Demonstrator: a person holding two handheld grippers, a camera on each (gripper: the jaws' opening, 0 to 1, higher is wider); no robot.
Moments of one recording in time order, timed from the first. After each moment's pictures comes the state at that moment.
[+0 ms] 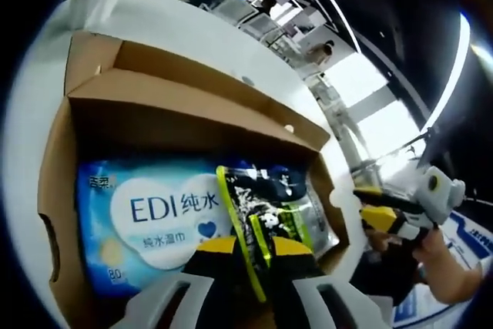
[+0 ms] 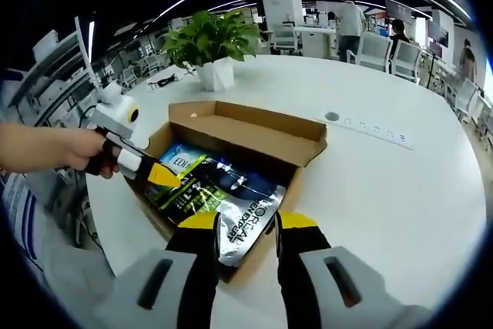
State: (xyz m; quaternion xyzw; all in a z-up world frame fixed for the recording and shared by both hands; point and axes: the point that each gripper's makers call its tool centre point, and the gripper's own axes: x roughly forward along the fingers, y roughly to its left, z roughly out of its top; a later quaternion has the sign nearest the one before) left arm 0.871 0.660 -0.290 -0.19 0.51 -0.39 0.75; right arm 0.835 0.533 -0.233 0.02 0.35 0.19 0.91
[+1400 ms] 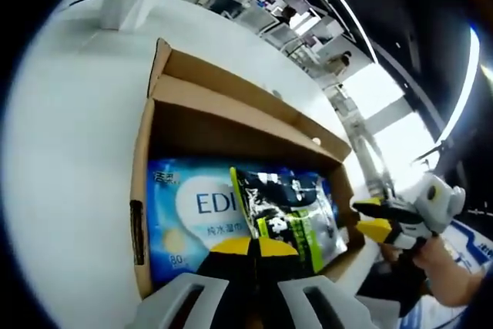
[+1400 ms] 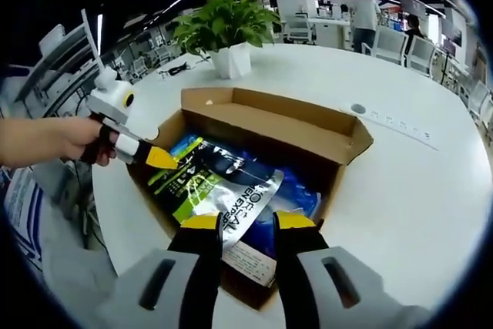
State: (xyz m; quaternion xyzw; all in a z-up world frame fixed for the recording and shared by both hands) left arm 0.887 0.713 -0.293 -0.19 0.50 -0.34 0.77; right arm 0.845 0.574 -0.258 0.02 0.38 0.23 0.90
